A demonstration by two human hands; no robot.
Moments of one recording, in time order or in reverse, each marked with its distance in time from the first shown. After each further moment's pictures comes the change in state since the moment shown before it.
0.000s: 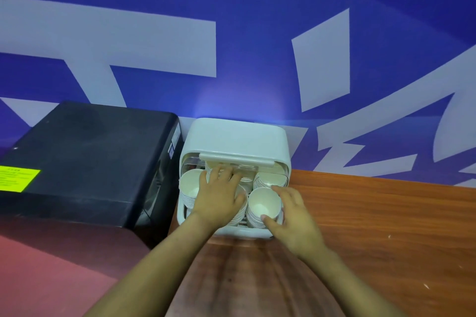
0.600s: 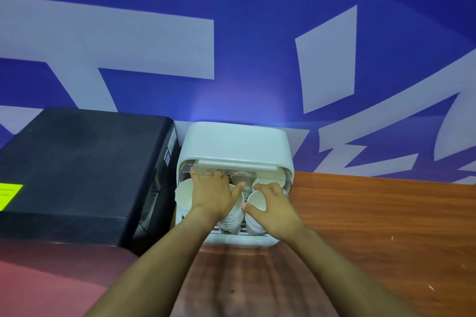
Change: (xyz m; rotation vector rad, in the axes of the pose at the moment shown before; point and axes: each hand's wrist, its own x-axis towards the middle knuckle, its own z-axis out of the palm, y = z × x) left_hand 0.037 -0.015 0.010 0.166 -0.096 -0.138; right_hand 0.053 -0.020 0.024 -0.037 -0.143 0.117
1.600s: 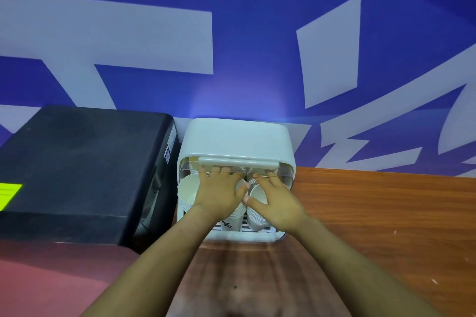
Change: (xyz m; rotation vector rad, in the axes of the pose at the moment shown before) left_hand -0.003 -0.002 -0.001 -0.164 0.026 0.155; right_hand 0.009 0.000 -0.008 -0.115 -0.019 -0.116
